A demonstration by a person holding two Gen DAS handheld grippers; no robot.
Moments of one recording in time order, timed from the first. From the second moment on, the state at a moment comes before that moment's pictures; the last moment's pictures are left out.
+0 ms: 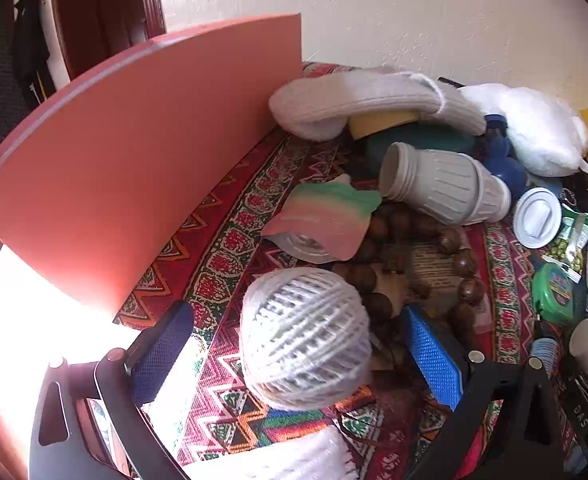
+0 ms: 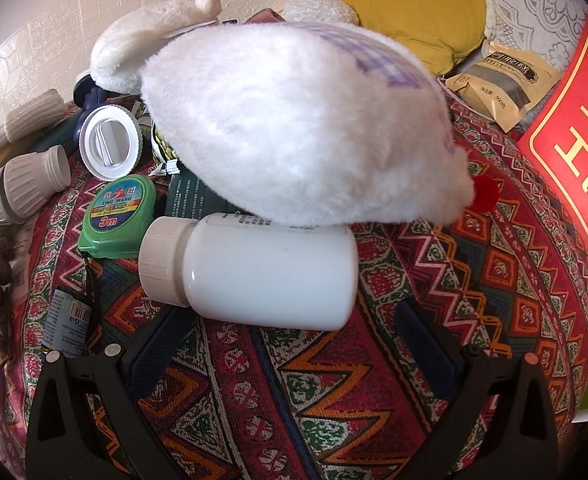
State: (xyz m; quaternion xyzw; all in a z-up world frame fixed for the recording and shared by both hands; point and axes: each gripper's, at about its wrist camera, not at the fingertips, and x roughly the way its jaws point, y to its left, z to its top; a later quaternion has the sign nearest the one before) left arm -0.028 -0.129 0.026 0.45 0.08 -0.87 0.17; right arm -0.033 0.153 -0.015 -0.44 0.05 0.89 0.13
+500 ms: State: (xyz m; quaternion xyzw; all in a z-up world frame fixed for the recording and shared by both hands) left arm -0.033 -0.134 0.025 0.45 0.10 -0.88 0.12; right arm -0.033 0.155 -0.014 -0.45 0.05 0.88 0.13
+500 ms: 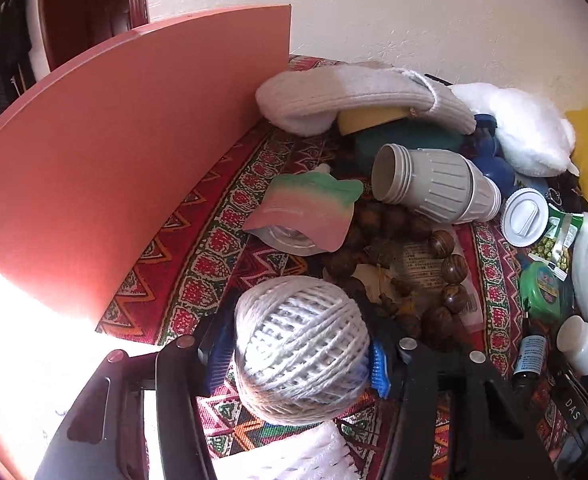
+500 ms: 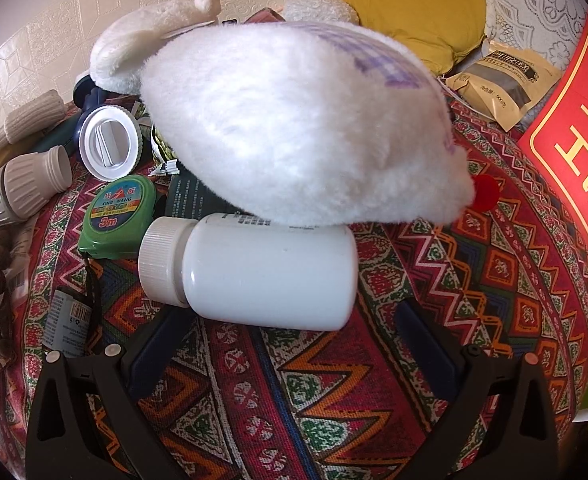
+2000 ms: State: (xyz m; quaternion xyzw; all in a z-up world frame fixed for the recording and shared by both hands) left arm 0.005 -0.372 0.157 0.25 0.19 -0.93 0.21; right arm -0.121 0.011 0.003 -0.49 0.41 0.76 -0.14
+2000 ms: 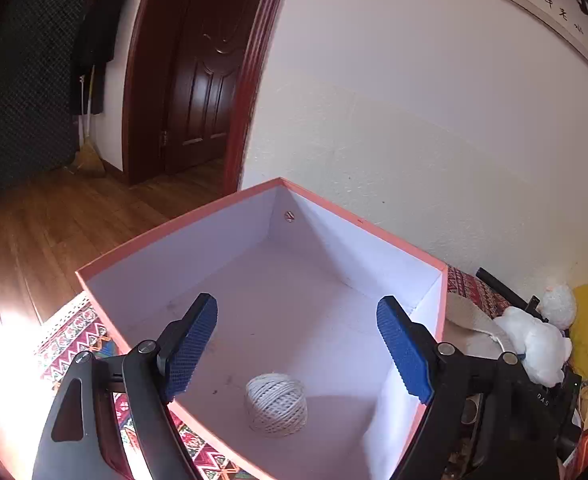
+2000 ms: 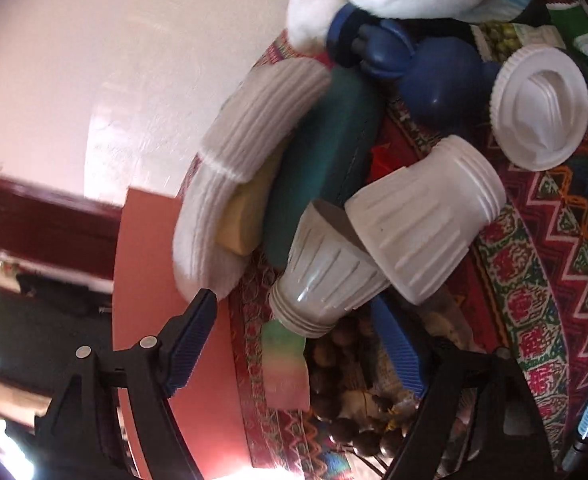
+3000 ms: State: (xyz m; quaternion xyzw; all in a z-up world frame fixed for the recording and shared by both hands) left arm 0.092 -0.453 0.143 0.25 0.20 -0.90 0.29; right arm 0.014 -0.191 0.219 -0.34 0.13 0.87 -0.34
